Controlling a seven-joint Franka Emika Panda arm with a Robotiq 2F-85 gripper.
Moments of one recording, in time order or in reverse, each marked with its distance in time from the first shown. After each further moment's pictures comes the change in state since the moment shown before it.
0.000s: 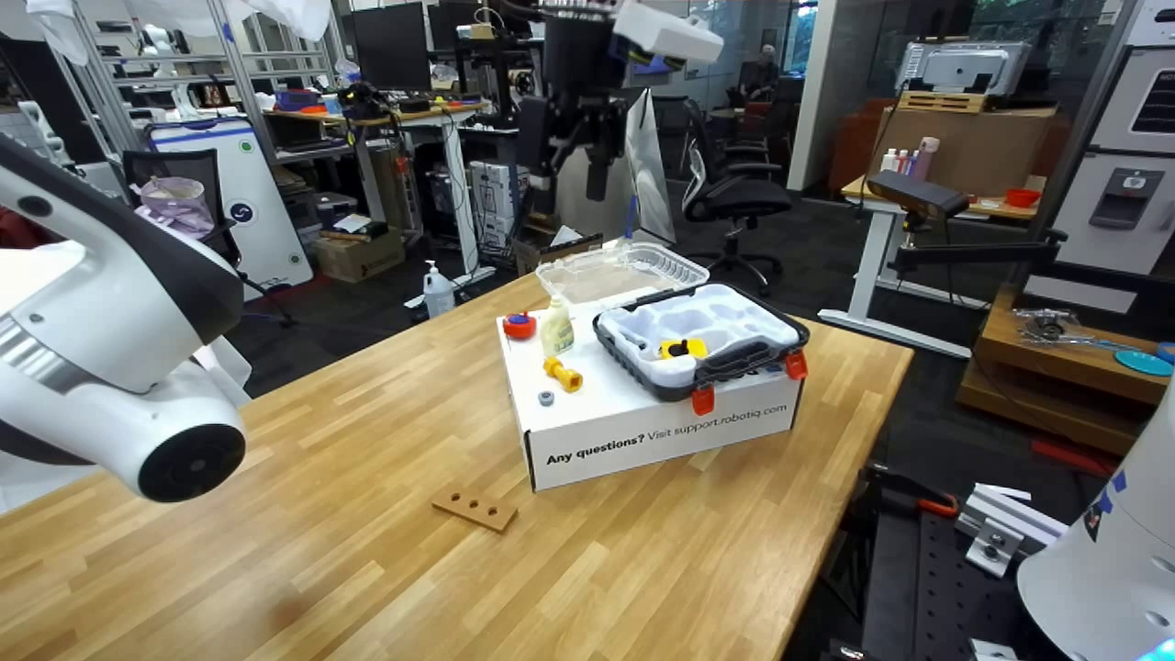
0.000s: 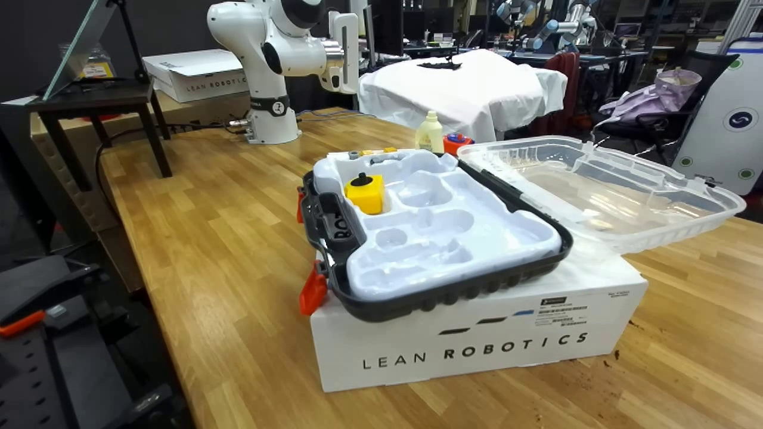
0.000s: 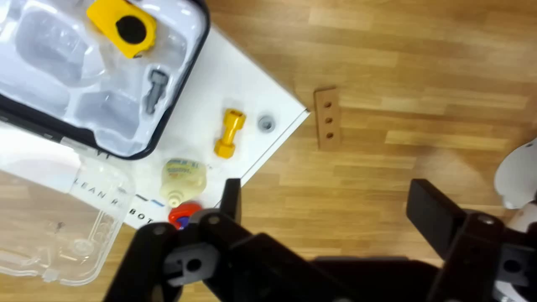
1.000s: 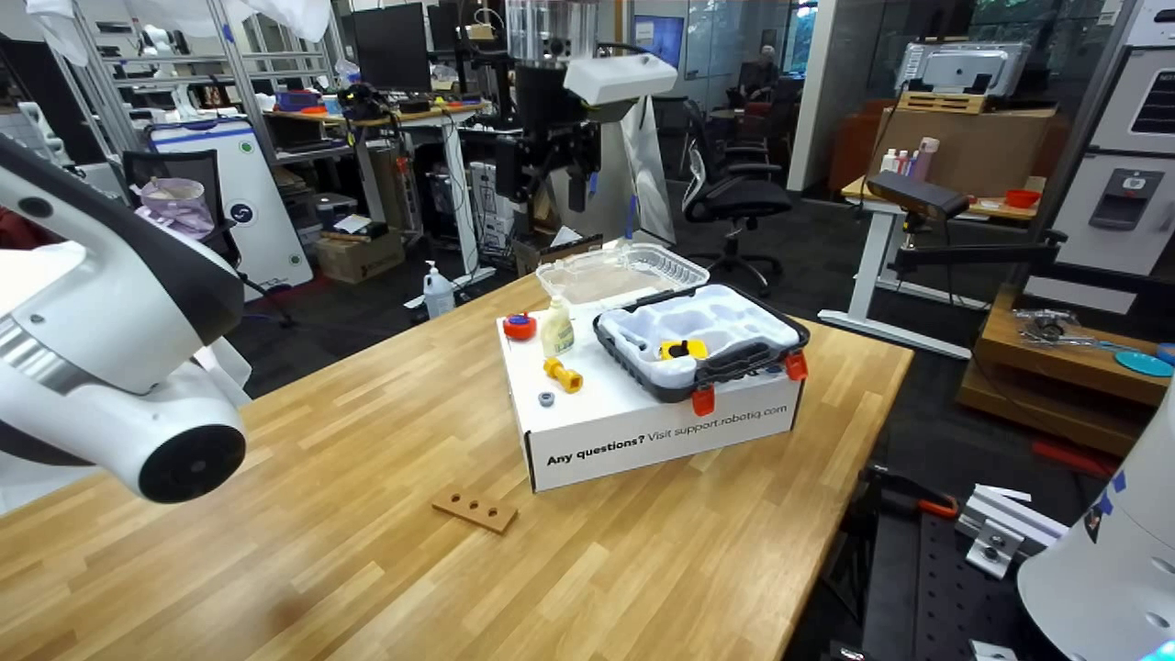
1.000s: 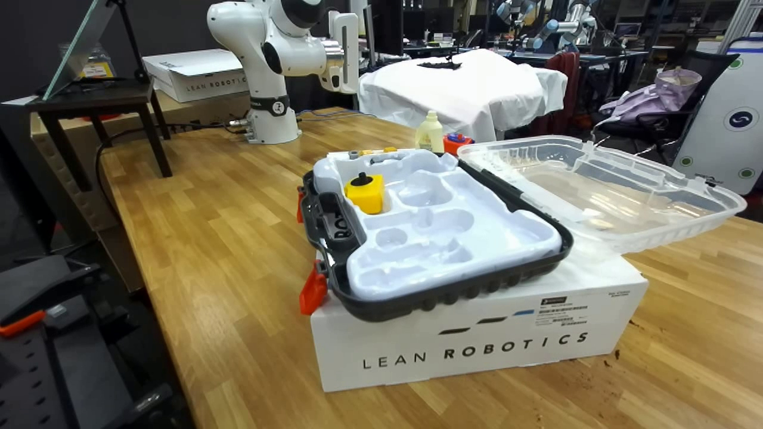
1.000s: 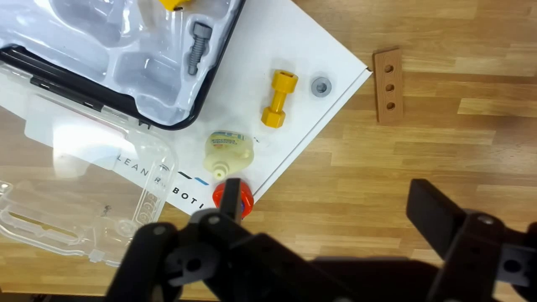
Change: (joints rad) arm -0.023 0.171 0.002 0.129 -0.118 0.040 0.095
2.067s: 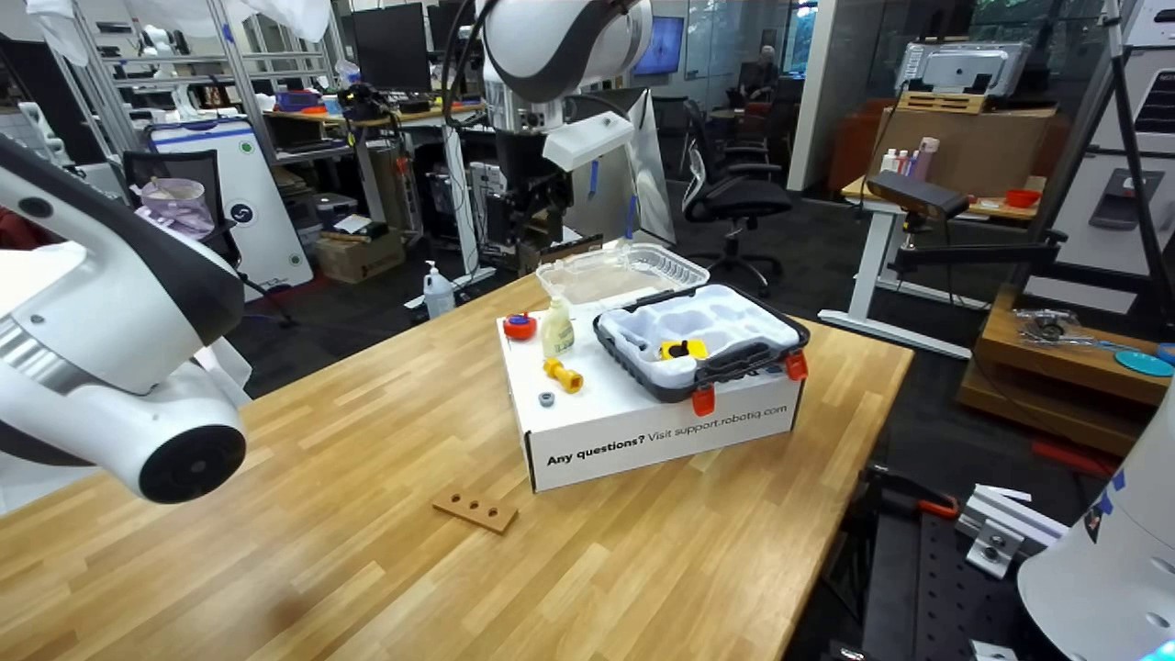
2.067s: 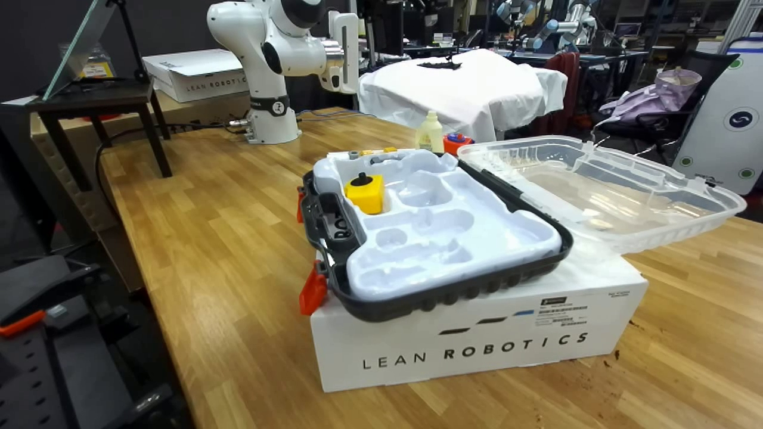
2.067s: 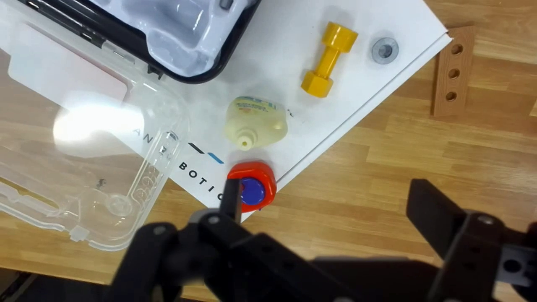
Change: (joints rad) arm -0.026 0.233 -0.013 0.153 -0.056 0.070 -0.105
